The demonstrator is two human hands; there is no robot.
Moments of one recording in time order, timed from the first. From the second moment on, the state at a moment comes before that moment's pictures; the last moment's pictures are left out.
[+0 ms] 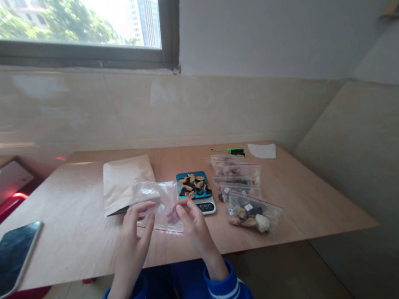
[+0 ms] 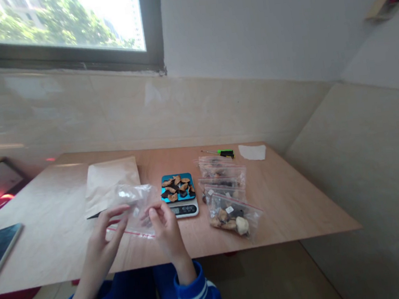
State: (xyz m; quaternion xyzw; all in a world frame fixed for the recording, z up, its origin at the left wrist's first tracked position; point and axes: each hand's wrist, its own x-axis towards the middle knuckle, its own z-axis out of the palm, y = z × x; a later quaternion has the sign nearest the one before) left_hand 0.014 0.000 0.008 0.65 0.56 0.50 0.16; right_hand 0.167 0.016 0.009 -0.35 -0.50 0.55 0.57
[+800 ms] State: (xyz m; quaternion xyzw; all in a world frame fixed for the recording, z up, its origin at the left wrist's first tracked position) left_hand 0.043 -0.012 -0.014 0.63 0.56 0.52 0.13; right_hand 0.134 -0.002 0.007 -0.37 -0.54 0.47 0.58
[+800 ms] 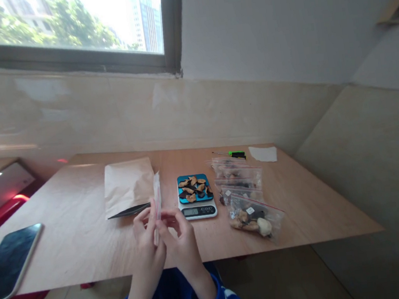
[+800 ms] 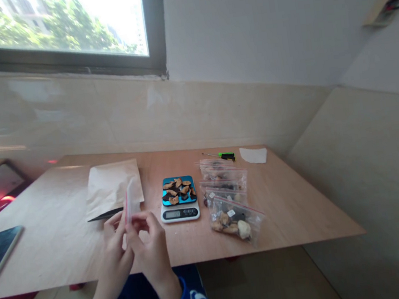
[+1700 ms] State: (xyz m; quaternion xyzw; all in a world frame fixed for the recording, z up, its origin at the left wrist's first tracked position) left_hand 0.070 -0.016 -0.005 0.69 0.47 0.51 0.20; right_hand 0.187 -0.006 0.009 -0.45 -0.50 0.43 0.60
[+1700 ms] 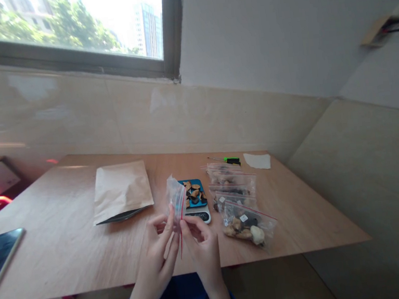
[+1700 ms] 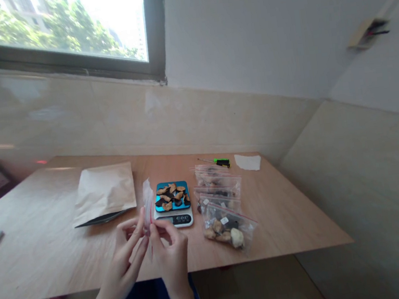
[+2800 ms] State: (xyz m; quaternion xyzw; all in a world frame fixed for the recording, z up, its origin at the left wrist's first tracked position) left_hand 0.024 -0.013 -0.003 0.59 0.58 0.57 0.02; right_hand 0.240 0.089 -0.046 -0.64 -0.69 0.17 0.30
